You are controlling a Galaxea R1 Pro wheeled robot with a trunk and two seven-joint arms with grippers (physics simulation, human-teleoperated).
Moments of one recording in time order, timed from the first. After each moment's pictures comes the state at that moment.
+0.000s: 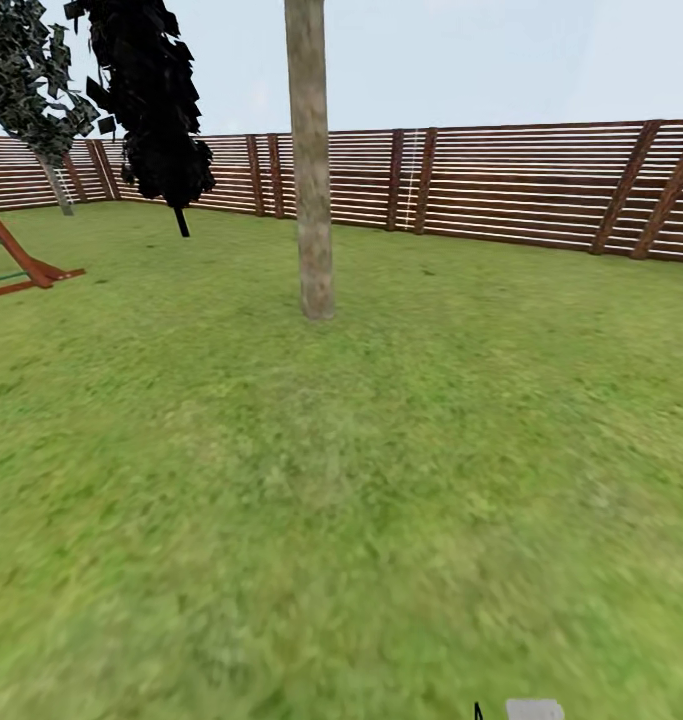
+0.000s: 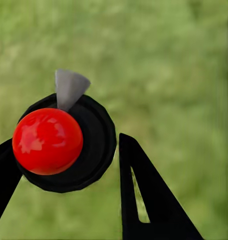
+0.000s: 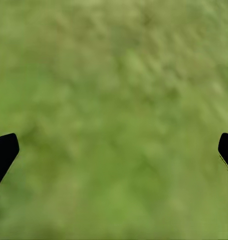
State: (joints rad) left arm -0.28 0.19 0.43 -0.14 -0.07 -0.42 0.06; right arm -0.37 -0.03 -0.17 -0.03 0.26 -0.55 -0.21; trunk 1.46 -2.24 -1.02
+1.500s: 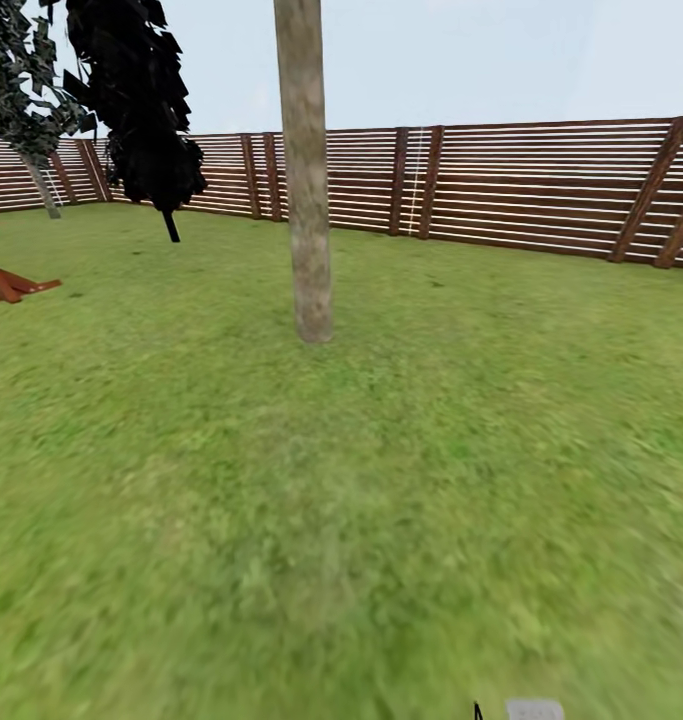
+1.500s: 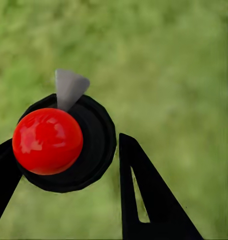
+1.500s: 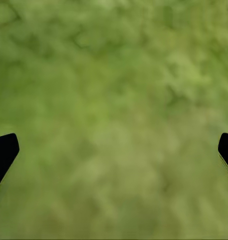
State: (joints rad) left arm -0.28 0.17 0.43 -0.14 -0.07 -0.42 0.06; right arm -0.37 -0.03 -0.17 -0.03 0.26 -0.55 -0.21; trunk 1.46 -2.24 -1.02
